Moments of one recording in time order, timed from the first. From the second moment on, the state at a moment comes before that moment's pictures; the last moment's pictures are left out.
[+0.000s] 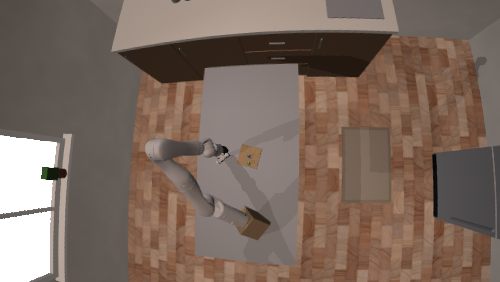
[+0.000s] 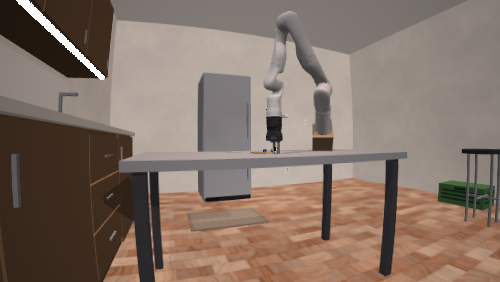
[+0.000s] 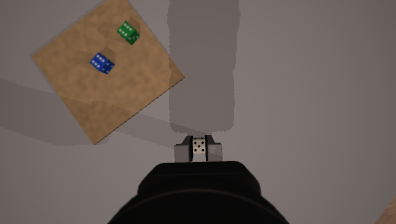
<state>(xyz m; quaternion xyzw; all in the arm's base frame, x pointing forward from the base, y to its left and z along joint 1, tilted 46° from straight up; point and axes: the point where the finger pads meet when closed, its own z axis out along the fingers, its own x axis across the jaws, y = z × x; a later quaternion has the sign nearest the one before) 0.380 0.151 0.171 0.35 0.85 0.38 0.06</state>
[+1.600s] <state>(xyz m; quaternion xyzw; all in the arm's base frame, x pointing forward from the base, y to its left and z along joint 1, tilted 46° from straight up) 0.345 0.103 0.230 0.35 0.85 0.39 0.05</state>
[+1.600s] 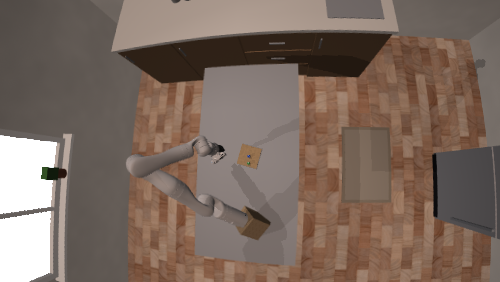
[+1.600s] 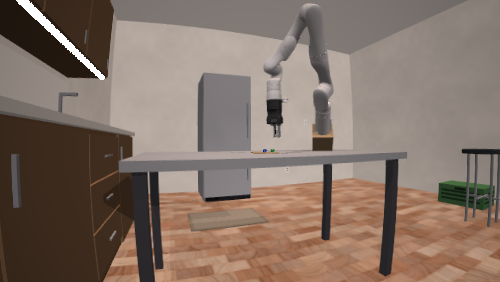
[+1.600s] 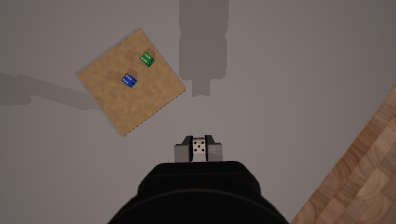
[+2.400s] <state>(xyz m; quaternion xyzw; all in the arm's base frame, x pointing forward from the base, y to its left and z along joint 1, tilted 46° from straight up) 0.342 0.090 0.241 0.35 0.85 0.38 0.06</state>
